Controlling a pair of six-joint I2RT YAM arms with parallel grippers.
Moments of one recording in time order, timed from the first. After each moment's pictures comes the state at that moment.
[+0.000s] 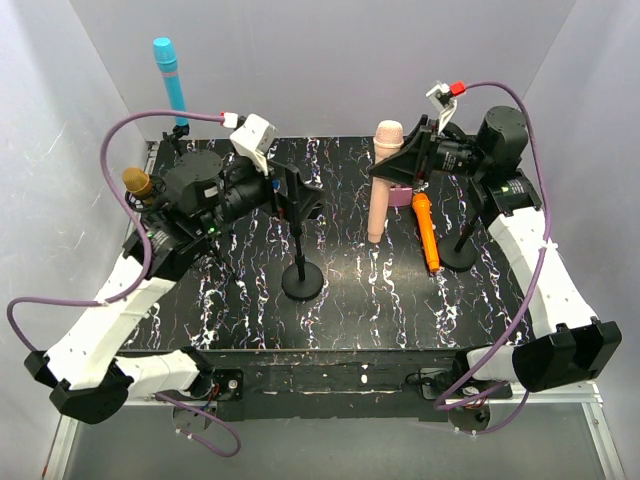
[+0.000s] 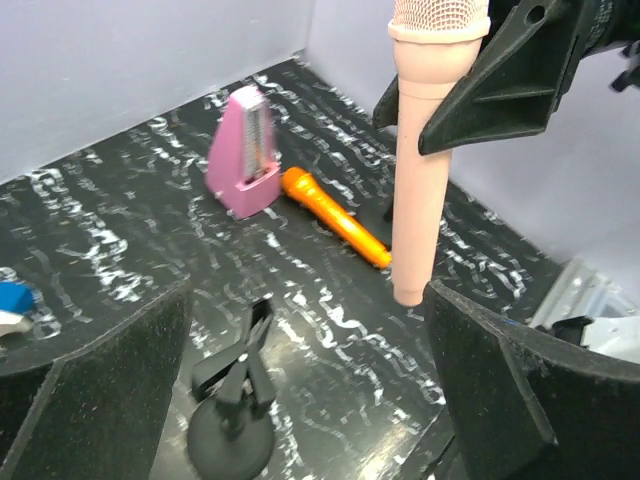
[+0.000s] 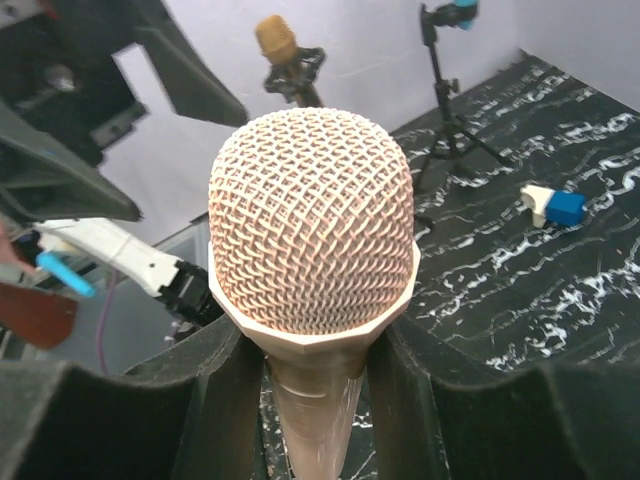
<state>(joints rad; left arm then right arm) -0.73 1.15 1.50 -0.45 0.13 -0.20 0.24 1.31 1.42 -0.04 -1.13 0.48</state>
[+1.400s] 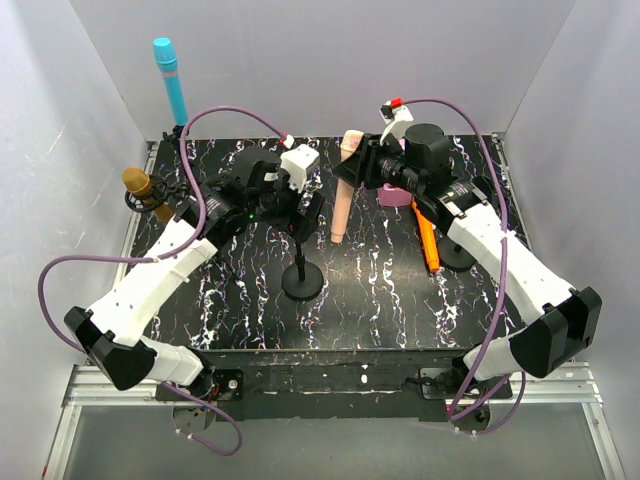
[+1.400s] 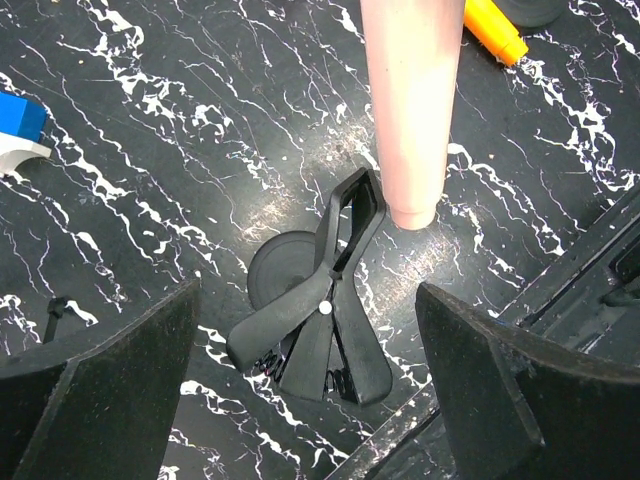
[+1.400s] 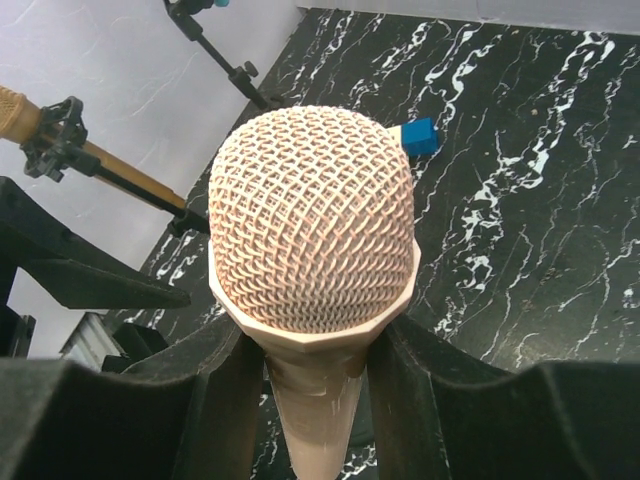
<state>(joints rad) -0.69 1.36 1.57 -0.85 0.07 -0.01 0.57 1.41 1.43 -0.25 -0.27 0.47</state>
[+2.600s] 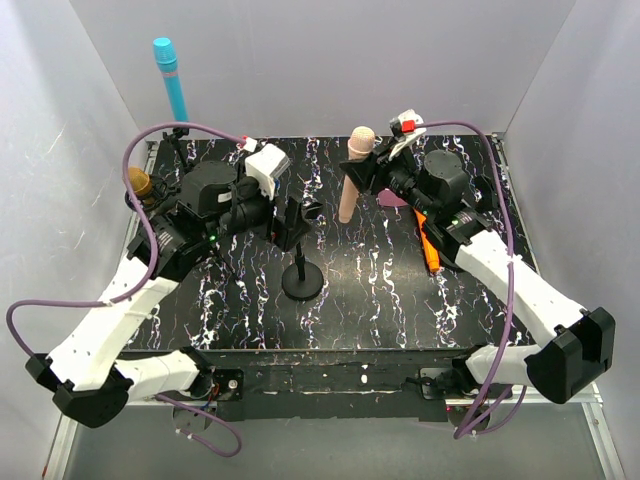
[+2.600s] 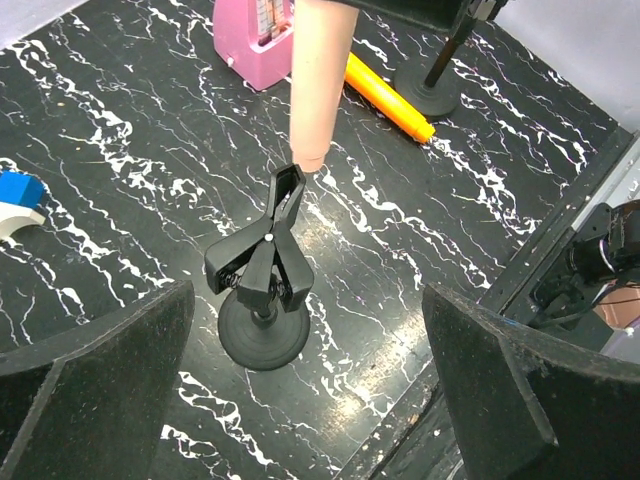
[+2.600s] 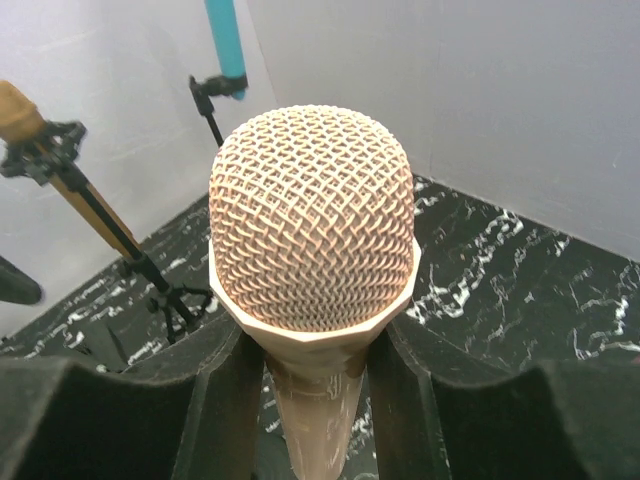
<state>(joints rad) -0.69 1.12 1.46 -0.73 0.15 -0.06 0.58 1.26 1.16 0.15 -0.23 0.20</state>
